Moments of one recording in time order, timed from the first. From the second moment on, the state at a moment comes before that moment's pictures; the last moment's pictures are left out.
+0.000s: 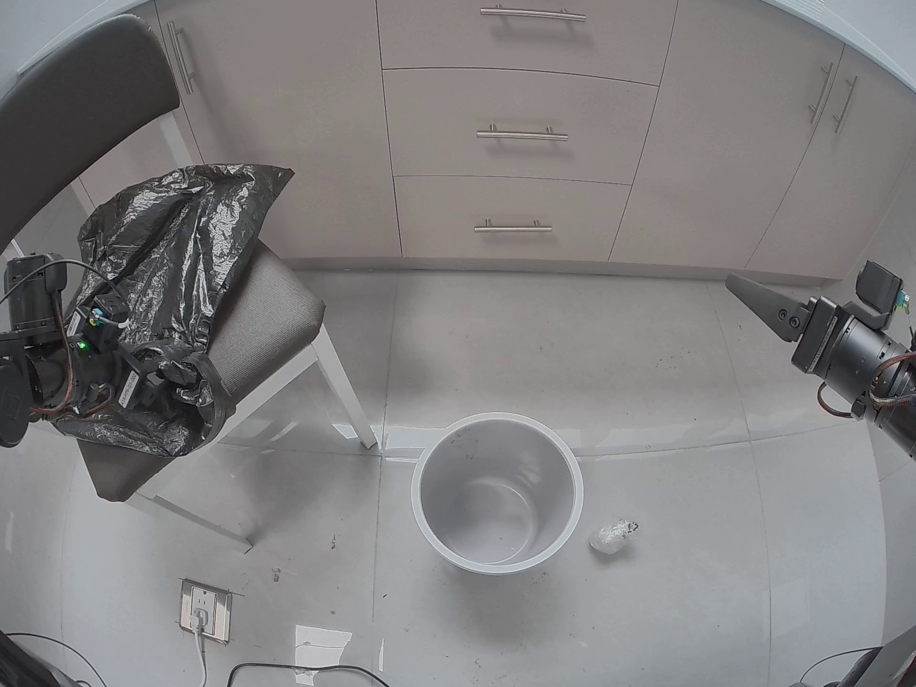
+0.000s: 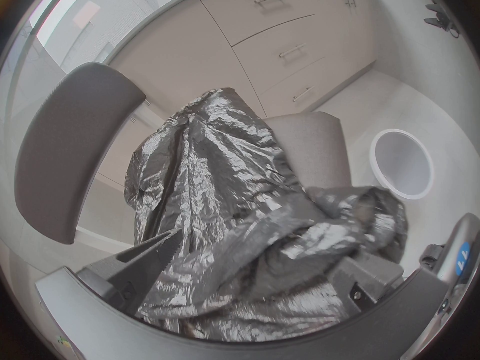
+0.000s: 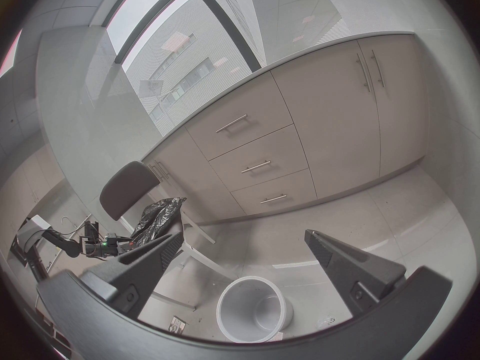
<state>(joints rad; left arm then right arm) 0.12 1.59 -0.80 -0.38 -0.05 0.70 0.34 1.34 -0.55 -0.82 0.05 0.34</state>
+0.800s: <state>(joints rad) 0.12 1.67 -0.75 -0.47 -0.06 0.69 0.34 1.37 -0.55 -0.82 0.05 0.36</state>
